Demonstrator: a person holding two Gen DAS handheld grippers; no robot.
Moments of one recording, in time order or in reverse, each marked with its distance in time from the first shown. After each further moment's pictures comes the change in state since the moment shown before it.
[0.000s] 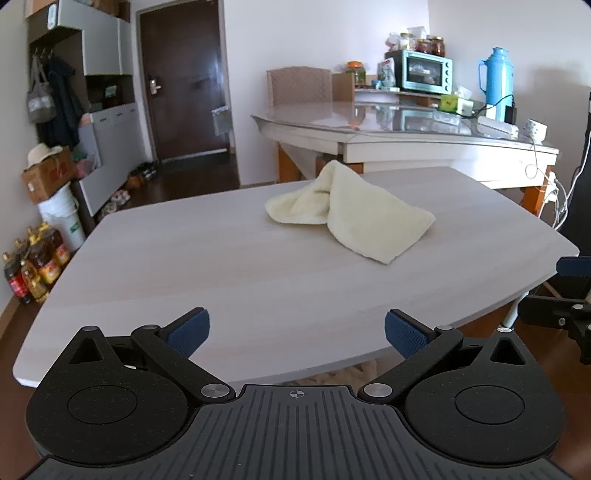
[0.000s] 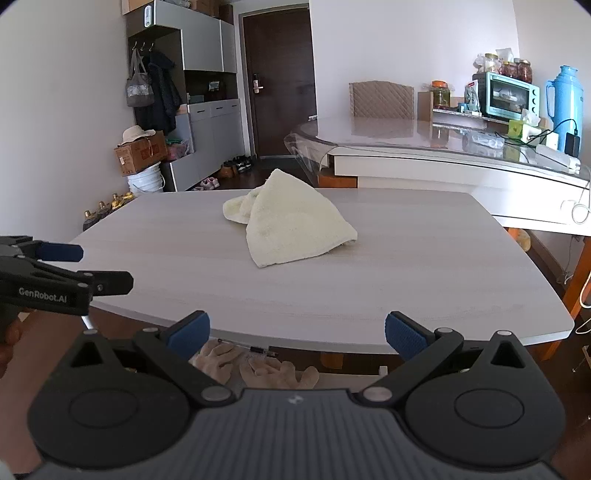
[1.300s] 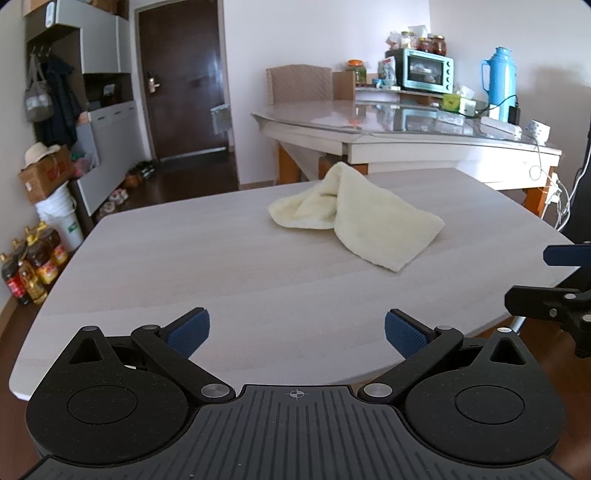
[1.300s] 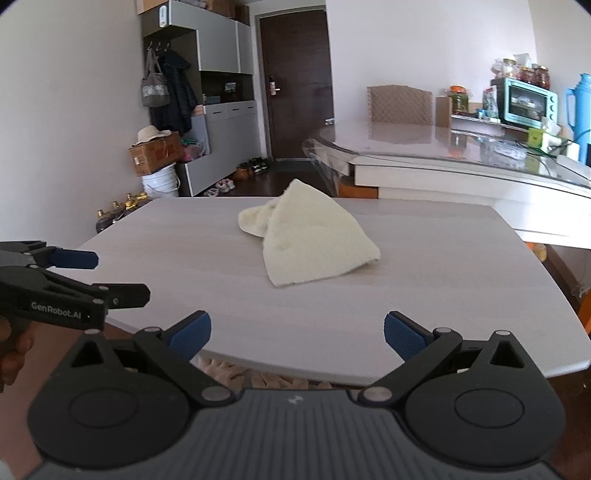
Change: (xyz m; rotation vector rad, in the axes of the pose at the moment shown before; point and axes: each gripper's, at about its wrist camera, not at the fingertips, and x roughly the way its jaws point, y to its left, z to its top) left arm 0.026 0.007 0.017 -0.010 0.014 -0.007; right arm 0.023 0.002 0.024 -0.029 0.003 0.059
